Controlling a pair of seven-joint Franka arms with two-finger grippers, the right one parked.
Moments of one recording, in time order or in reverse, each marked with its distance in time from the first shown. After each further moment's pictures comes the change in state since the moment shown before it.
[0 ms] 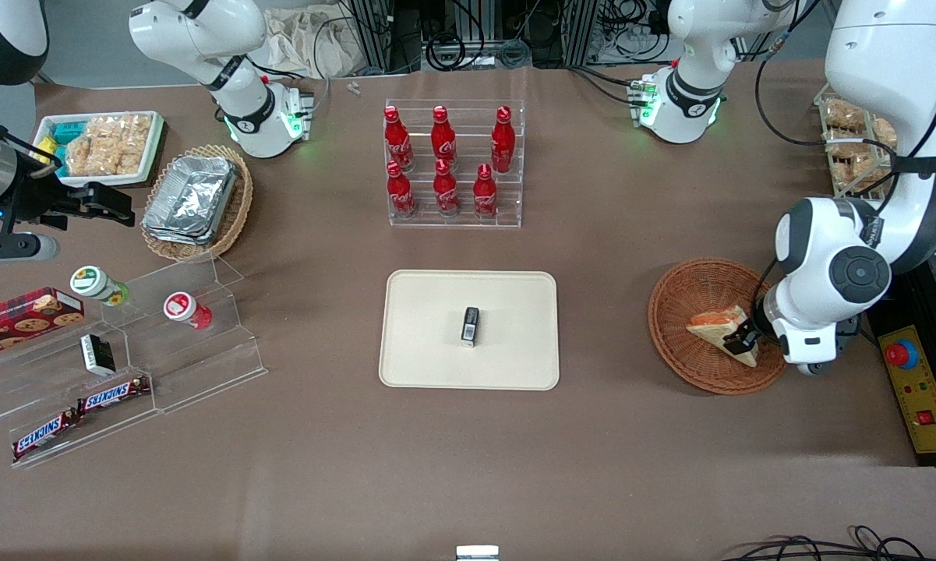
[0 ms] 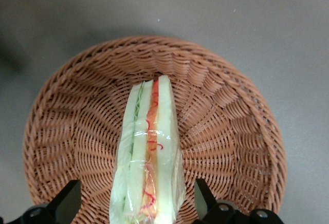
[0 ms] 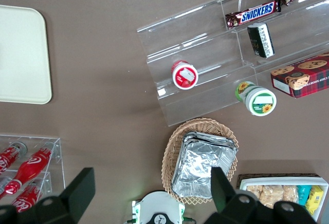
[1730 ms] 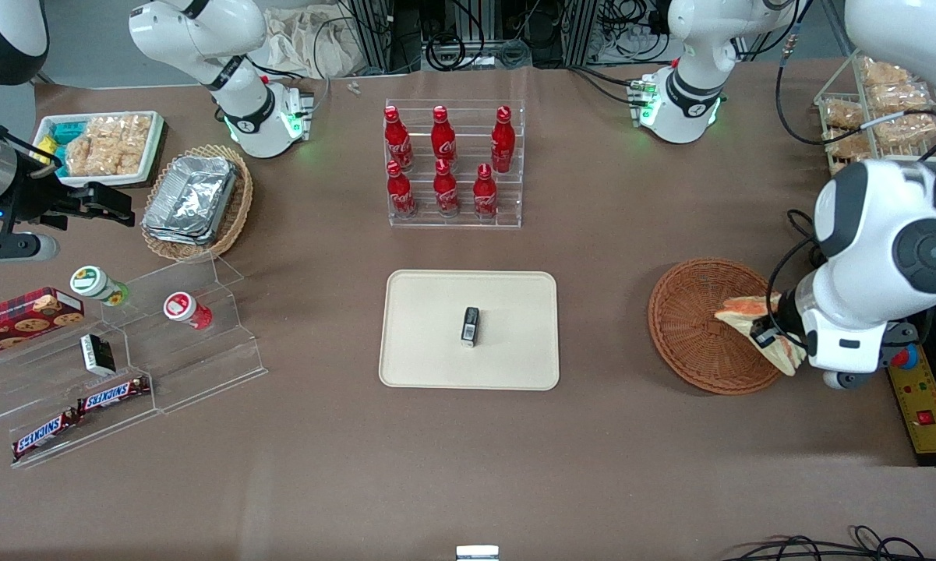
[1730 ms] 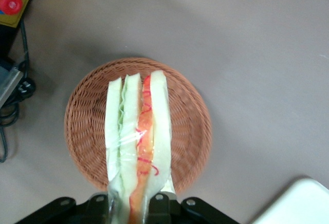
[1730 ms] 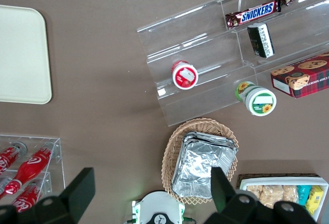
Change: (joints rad) arm 0.009 -0.034 -0.175 0.485 -0.001 -0.538 0.178
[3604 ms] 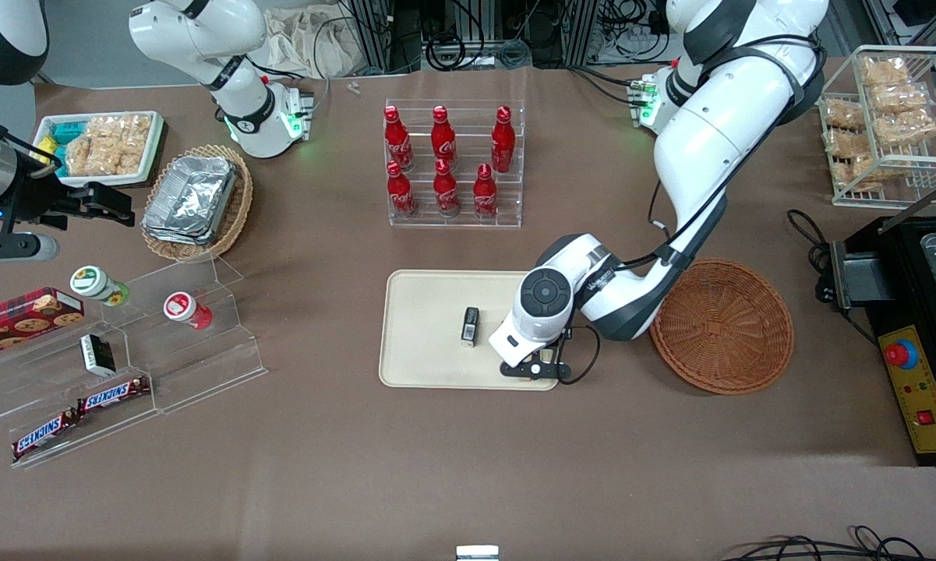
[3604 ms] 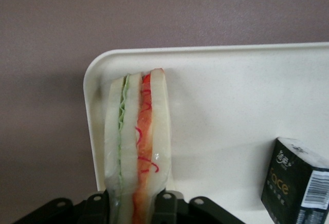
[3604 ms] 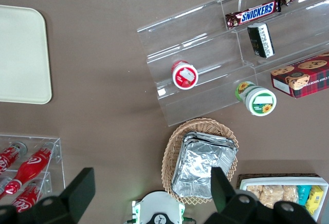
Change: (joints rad) arm -0.332 0.569 -0.225 0.127 0.304 0.335 0.019
